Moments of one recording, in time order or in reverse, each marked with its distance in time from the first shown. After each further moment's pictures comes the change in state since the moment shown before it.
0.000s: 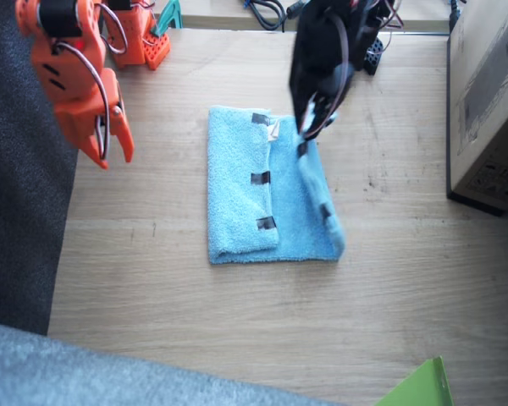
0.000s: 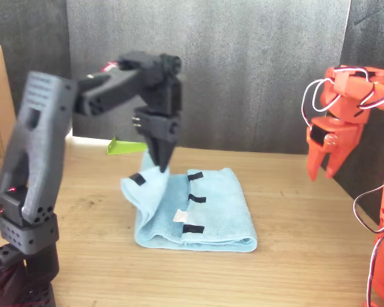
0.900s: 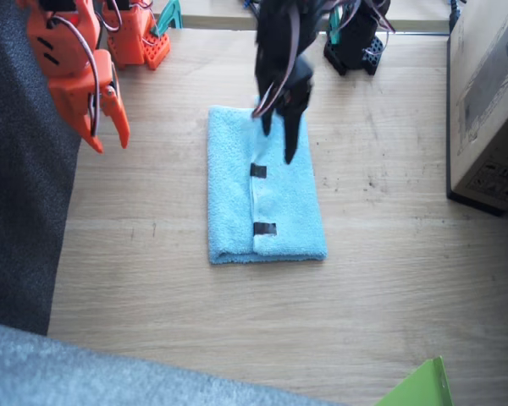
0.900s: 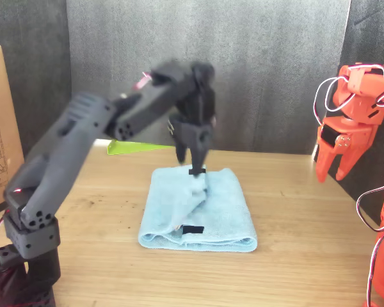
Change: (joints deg) arm 0 -5.2 -1.7 -15.0 1.1 4.7; arm 1 0.6 8.2 9.3 -1.8 2.2
